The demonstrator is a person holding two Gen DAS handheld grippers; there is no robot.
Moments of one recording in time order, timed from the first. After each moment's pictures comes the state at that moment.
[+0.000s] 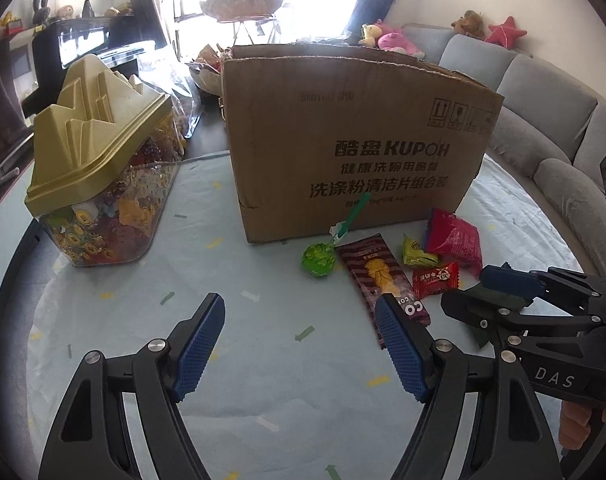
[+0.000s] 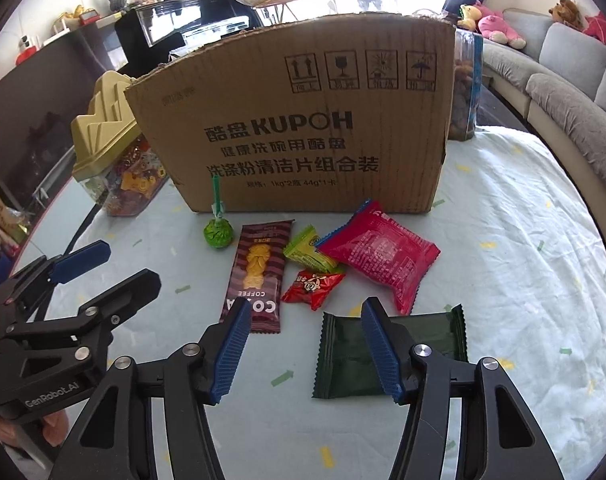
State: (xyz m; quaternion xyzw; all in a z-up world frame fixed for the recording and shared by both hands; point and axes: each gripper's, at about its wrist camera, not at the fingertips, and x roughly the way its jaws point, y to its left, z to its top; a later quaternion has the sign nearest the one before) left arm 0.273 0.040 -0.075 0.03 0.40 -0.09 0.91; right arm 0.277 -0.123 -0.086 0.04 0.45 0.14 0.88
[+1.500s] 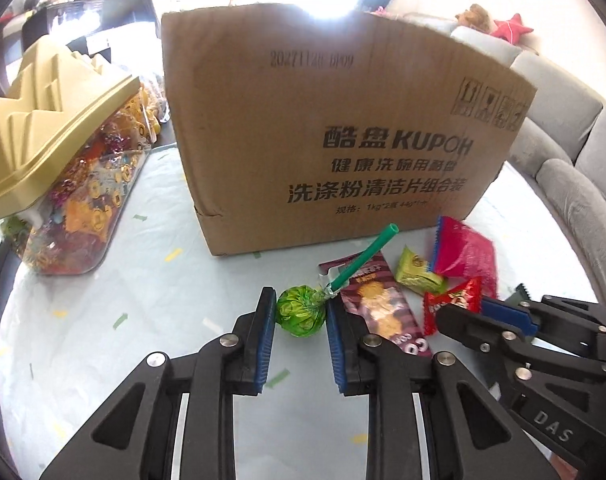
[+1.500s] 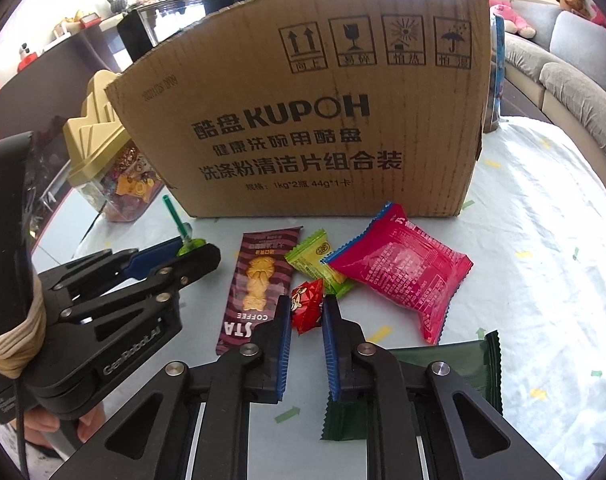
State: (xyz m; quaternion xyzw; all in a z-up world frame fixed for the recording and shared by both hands) left arm 0.318 0.015 -0.097 0.01 0.43 -0.10 0.90; right arm 0.302 -0.114 -0.101 0.06 0.46 0.16 0.87
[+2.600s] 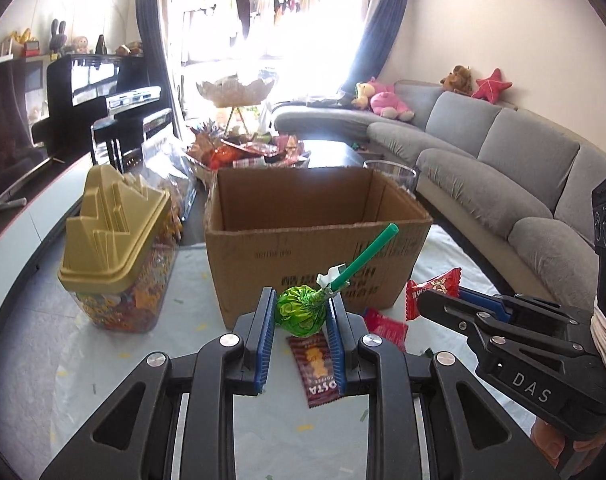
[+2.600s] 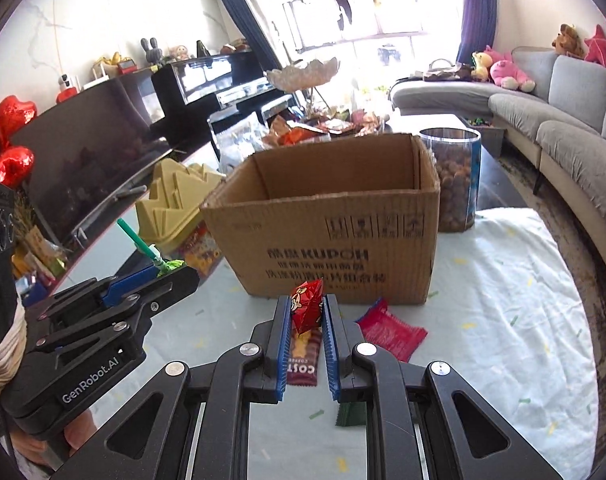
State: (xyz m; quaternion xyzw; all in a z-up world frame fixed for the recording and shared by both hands) left arm 0.249 0.016 0.030 0.00 0.30 -0.10 0.95; right arm 0.252 -0.140 0.010 0.07 0.34 0.18 0.92
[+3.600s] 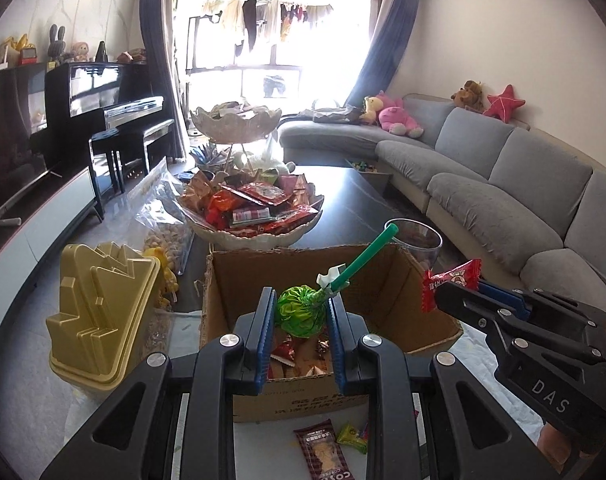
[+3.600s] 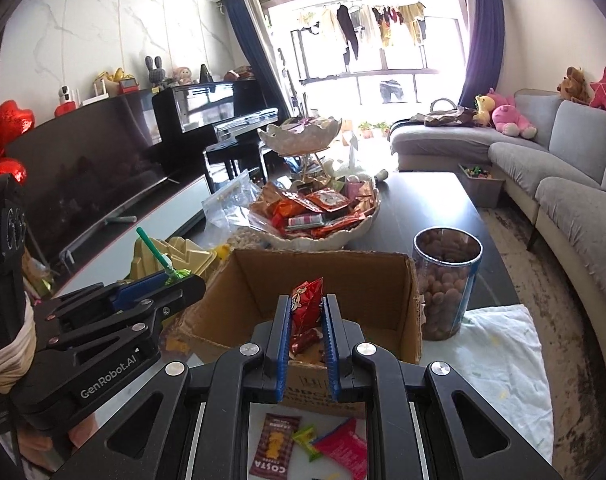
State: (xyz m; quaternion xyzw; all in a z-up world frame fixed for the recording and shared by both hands) left arm 0.353 0.012 0.073 -0.01 0.29 -0.09 0.95; right arm 0.340 -0.141 0.079 0.04 0.29 0.17 0.94
